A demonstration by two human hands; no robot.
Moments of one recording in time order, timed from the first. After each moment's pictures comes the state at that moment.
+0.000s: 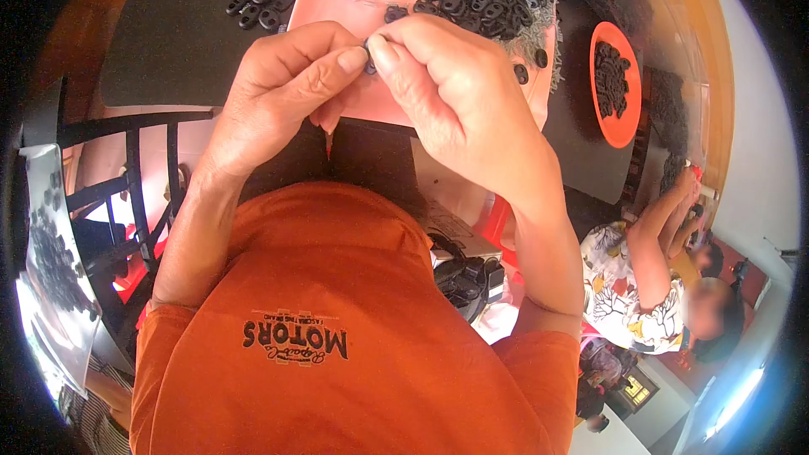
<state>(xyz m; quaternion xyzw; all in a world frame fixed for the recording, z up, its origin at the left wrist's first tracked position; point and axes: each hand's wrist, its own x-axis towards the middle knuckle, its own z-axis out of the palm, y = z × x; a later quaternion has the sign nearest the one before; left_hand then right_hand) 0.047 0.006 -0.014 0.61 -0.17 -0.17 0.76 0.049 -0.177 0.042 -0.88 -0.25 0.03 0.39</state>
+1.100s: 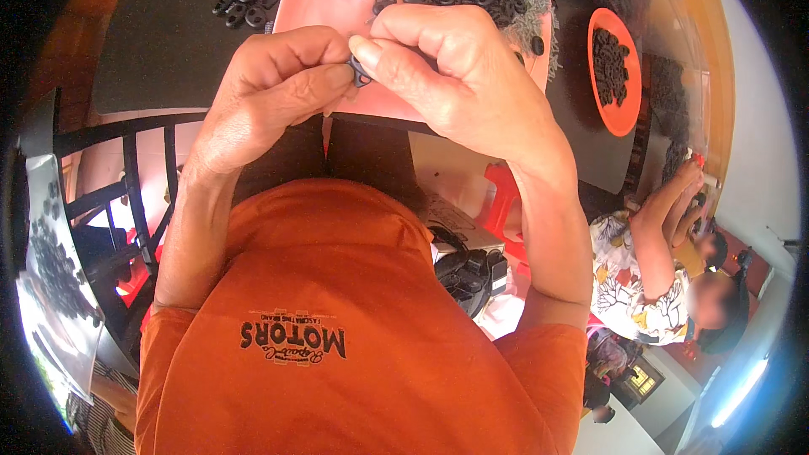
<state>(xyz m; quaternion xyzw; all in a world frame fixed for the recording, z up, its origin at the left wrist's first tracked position) 0.045 0.001 -0.015 0.55 -0.17 -0.19 0.80 0.059 -0.183 0.047 -0.85 -0.23 0.15 0.45</state>
